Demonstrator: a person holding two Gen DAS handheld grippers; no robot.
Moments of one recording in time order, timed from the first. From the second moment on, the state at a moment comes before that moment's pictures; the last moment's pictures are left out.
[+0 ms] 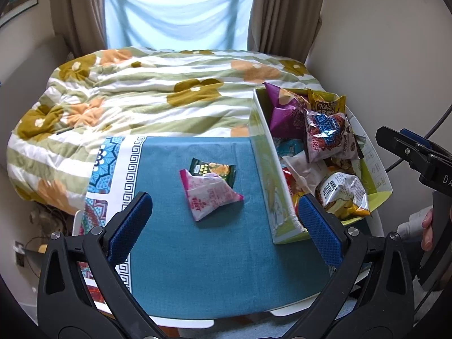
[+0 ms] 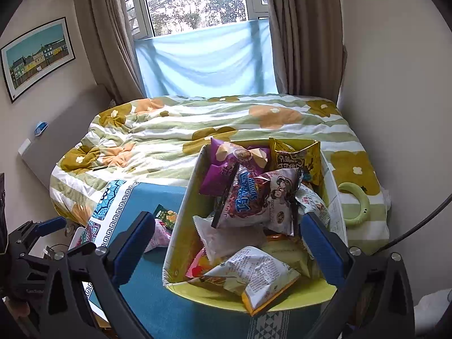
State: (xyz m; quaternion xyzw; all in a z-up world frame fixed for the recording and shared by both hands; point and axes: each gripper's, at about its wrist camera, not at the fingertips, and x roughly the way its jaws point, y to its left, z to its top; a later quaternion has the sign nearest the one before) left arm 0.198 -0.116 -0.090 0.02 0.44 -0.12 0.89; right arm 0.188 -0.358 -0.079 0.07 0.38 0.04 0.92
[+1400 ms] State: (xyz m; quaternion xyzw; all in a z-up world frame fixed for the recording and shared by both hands) left arm 0.417 -0.021 -0.258 0.16 0.49 -0.30 0.80; right arm 0.291 -0.147 -0.291 -0.03 0.47 0.01 0.88
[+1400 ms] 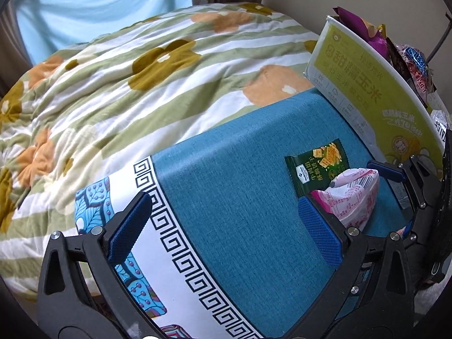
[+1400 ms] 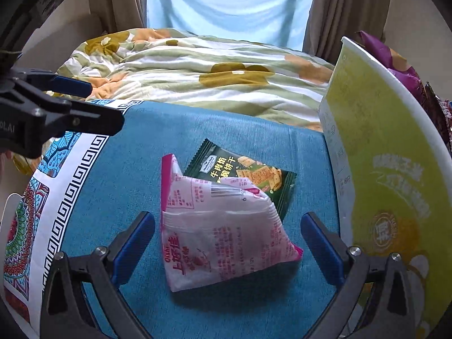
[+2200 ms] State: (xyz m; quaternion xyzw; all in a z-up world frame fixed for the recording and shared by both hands) left arm 0.393 -0.160 -0.302 0.43 0.40 -0.52 0.63; right arm 0.242 -0.166 -0.290 0.00 0.50 -0.01 0.87
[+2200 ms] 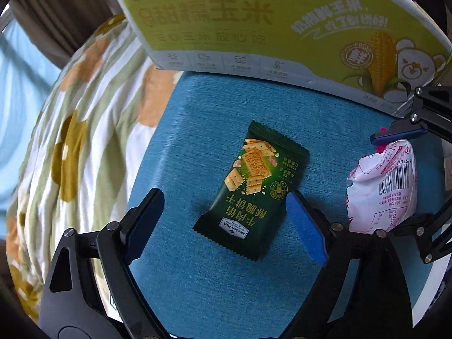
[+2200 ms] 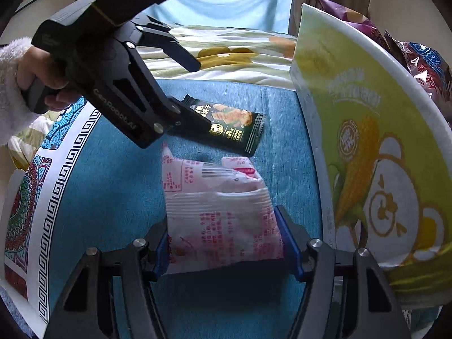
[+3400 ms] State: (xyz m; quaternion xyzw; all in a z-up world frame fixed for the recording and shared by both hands) left arm 0.347 -0.021 -0.302 0.15 0.57 -0.29 0.76; right arm 0.267 -0.162 -0.293 0.03 0.50 -0.01 0.86
